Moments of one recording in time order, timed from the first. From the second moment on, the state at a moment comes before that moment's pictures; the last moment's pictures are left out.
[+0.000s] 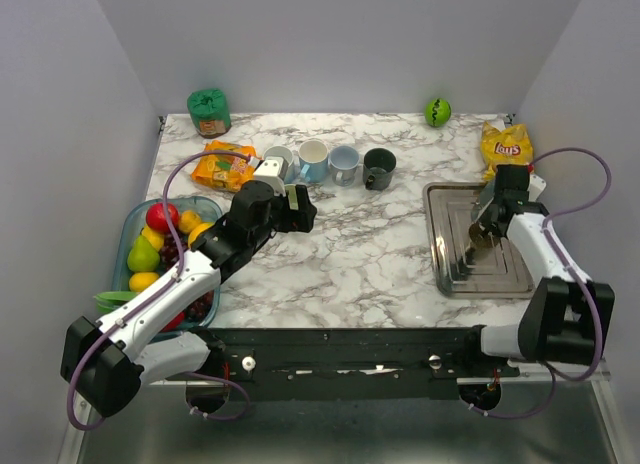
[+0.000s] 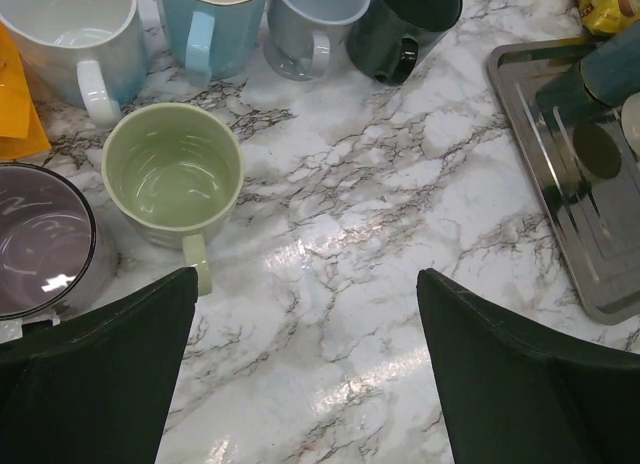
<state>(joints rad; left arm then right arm) -0.64 1.08 0.85 -0.17 -0.14 -0.41 -0.13 1.38 0.92 -0.50 0.38 0.48</state>
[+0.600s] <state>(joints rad) -0.64 1.07 0.88 -0.13 0.08 -0.46 0.20 0.94 0.72 -0.11 -0.29 0.75</state>
